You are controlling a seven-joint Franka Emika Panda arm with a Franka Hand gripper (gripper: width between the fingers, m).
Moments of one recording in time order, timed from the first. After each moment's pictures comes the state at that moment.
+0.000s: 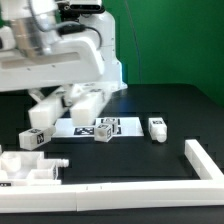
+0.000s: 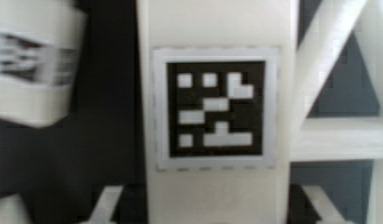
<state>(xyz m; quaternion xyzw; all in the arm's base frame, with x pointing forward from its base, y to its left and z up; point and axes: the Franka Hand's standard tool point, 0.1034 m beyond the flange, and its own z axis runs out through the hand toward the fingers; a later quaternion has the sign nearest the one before) 0.458 -0.110 0.096 -0.99 0.12 0.05 0.07</state>
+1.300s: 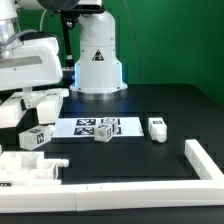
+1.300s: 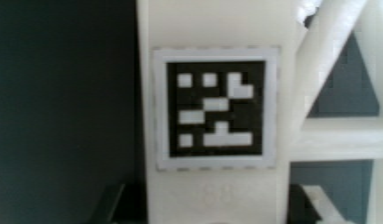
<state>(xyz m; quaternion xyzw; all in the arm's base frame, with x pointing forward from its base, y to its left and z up) 0.425 -0.185 0.077 -1.00 -0.01 0.03 0.05</state>
